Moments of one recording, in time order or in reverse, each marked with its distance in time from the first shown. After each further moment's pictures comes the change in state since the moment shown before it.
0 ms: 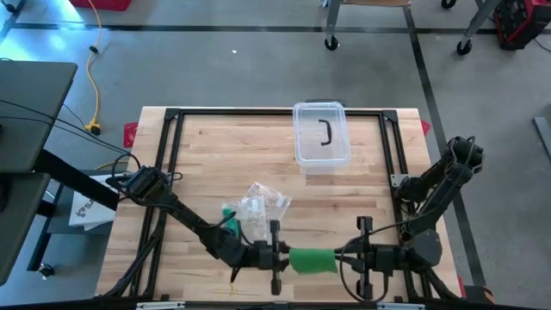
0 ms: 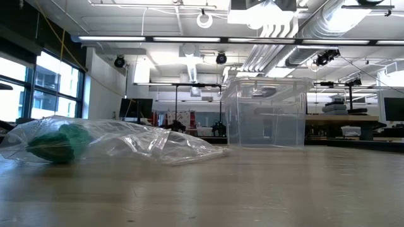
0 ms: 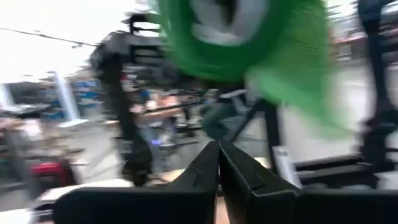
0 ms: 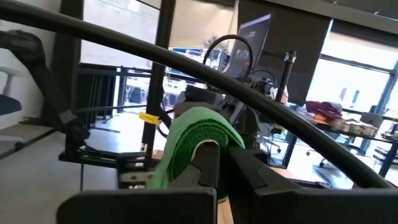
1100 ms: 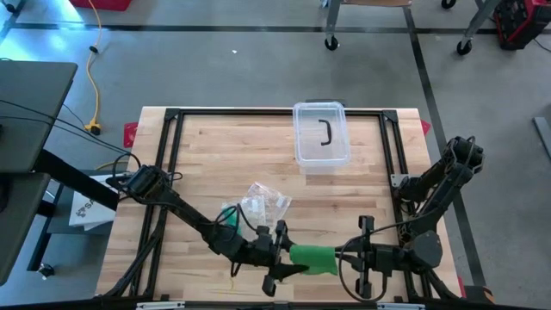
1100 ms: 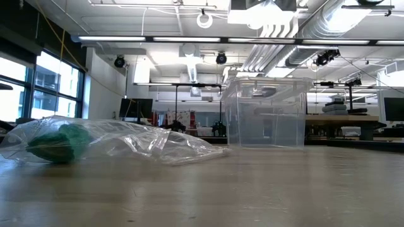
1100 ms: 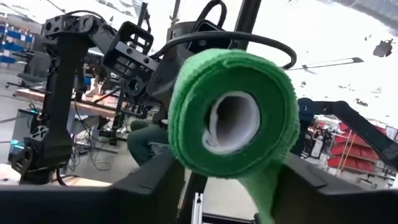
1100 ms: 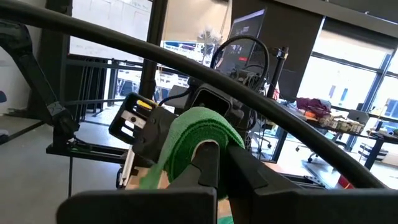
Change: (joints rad) left arm 0.021 0.000 -0.001 0.125 0.190 -0.462; right arm -0.002 0.000 0.000 -0.026 0.045 -0.008
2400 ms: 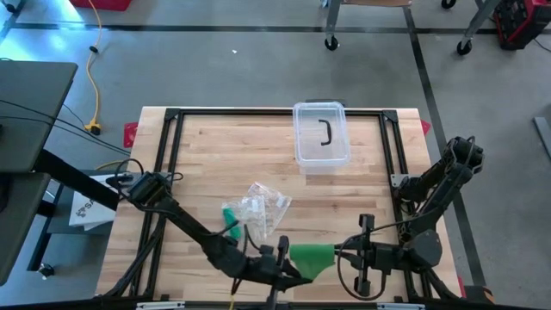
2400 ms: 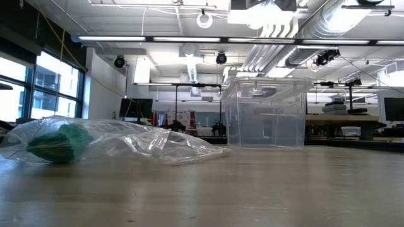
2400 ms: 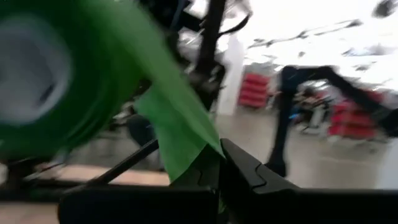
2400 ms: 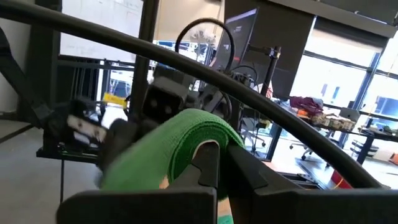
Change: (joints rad) left arm -0.067 0.058 0.142 -0.182 -0.024 0.052; right arm -0.002 0.000 0.000 0.024 0.026 -0.016
